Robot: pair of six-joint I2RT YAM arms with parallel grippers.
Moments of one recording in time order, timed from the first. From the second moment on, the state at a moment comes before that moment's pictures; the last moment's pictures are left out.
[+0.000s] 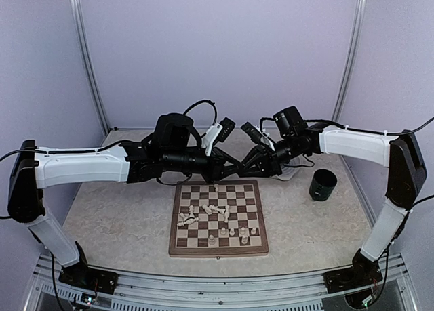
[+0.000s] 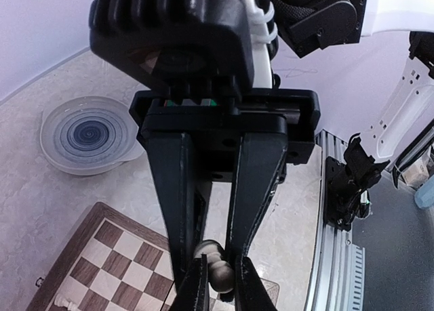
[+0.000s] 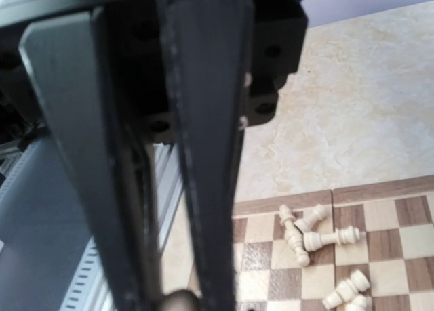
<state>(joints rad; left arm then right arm) -0.94 1.63 1.22 0.07 0.36 -0.18 0.58 1.72 1.31 -0.42 -1.22 -0.43</state>
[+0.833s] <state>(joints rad) -1.06 1.60 1.23 -0.48 0.18 -0.09 0.29 1.52 1.12 -0.54 -0.89 -0.66</state>
